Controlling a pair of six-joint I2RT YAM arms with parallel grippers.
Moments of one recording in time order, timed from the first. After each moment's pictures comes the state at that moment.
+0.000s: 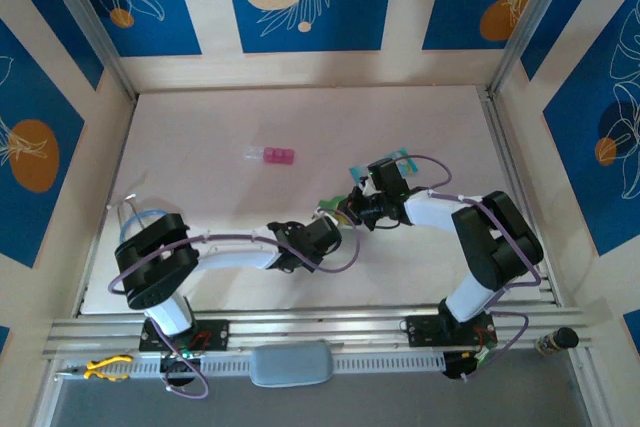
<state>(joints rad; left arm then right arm) -1.11 1.67 0.91 -0.41 -0.35 -0.34 0.47 1.62 0.74 -0.04 -0.62 1.08</state>
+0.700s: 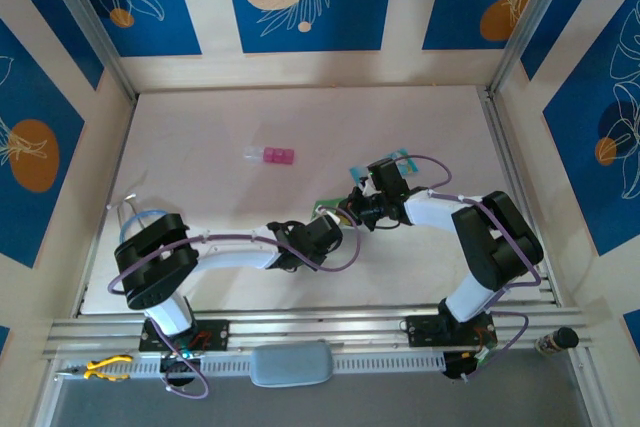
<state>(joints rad) -1.11 1.66 0.91 -0.36 -0.34 -0.36 0.47 1.63 0.74 -0.04 -0.62 1.08</state>
